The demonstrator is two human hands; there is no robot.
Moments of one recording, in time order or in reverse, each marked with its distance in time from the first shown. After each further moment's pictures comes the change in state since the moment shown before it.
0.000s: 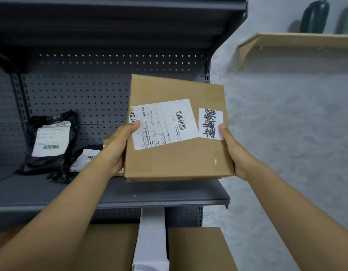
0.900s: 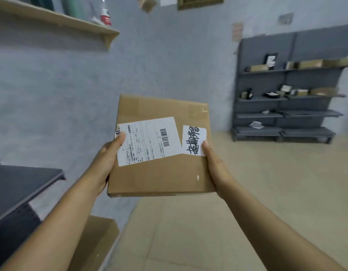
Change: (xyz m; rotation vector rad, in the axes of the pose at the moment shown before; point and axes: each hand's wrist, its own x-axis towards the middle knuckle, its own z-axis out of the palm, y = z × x) left_hand -0.145 -0.080 0.209 0.027 -1.193 -0.214; right_hand -0.394 0.087 -0.018 -0.003 1.291 0.033
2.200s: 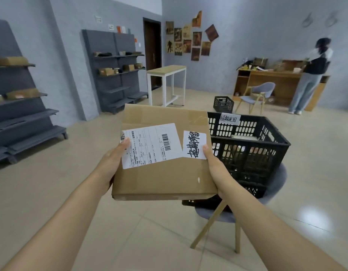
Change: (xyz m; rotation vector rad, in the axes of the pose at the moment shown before) left_hand -0.266 0.009 1.001 -0.027 -1.314 -0.082; right_hand -0.477 -0.017 -0.834 0.081 1.372 0.149
